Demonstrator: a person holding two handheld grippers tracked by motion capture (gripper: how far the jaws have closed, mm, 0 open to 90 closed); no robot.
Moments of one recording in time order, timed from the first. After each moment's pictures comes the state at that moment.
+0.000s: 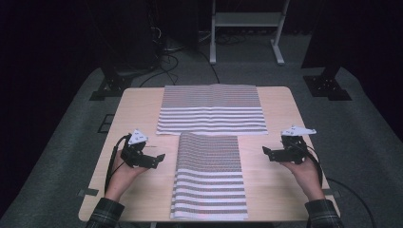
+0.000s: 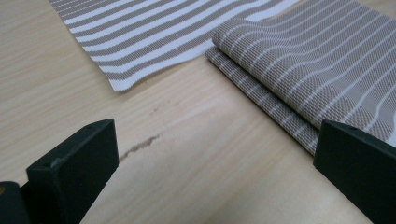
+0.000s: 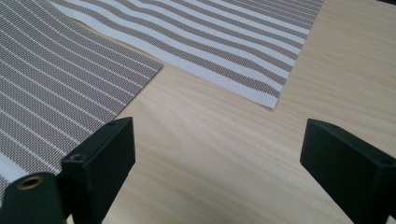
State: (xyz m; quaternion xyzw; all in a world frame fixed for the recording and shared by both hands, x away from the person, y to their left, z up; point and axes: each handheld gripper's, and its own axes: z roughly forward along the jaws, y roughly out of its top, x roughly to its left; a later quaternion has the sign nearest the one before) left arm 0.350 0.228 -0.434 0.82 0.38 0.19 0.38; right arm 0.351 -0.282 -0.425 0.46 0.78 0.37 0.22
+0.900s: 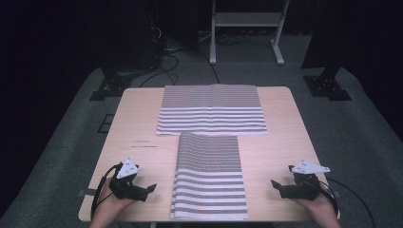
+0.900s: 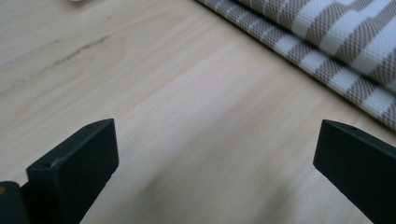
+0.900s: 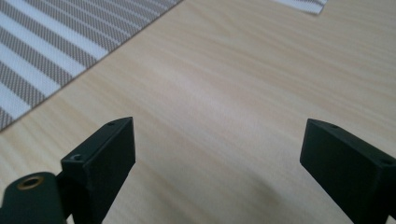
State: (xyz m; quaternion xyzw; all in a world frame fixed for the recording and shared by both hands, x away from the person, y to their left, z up) left arm 0.275 0.254 -0.469 0.84 0.35 0.17 0.37; right arm 0.265 -0.306 -0.473 0.43 0.80 0.37 0.20
